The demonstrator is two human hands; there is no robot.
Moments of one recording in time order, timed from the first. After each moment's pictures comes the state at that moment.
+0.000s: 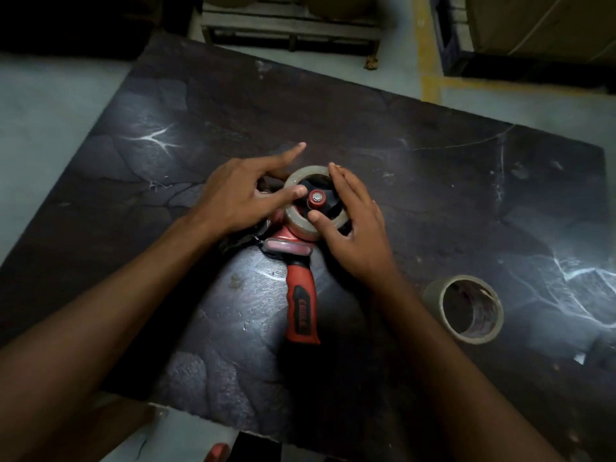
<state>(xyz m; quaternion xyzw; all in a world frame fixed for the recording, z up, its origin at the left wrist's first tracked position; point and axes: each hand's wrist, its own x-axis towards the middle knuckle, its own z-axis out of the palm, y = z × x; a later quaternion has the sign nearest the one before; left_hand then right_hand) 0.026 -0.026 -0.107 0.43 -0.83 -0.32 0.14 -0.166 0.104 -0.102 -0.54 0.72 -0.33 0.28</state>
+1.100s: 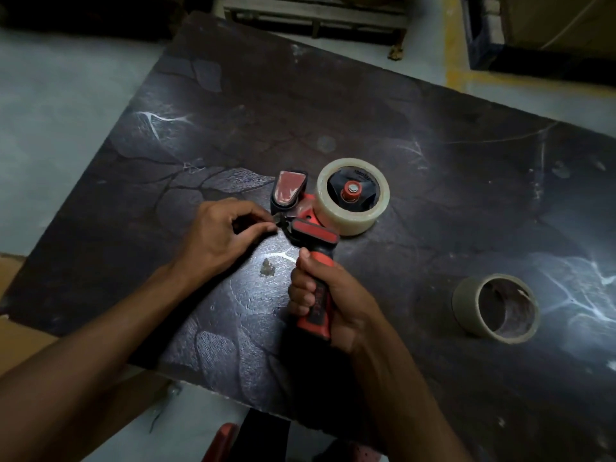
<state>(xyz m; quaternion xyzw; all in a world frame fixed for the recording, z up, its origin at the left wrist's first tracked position) 0.107 0.039 -0.130 0.43 -0.80 -0.30 0.28 -0.074 0.151 -0.108 0.00 0.39 -0.45 0.80</state>
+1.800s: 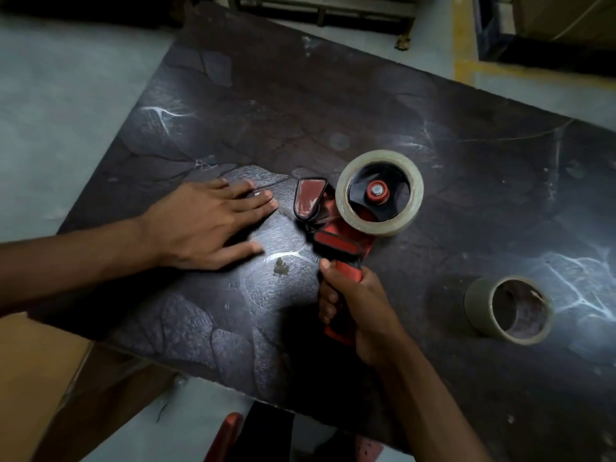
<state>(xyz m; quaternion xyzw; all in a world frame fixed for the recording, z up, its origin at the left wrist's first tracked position) 0.154 -0.004 -0.097 0.22 -0.97 0.00 -0.09 -0.077 0.166 -0.110 -0.14 0.56 -0.44 0.69</state>
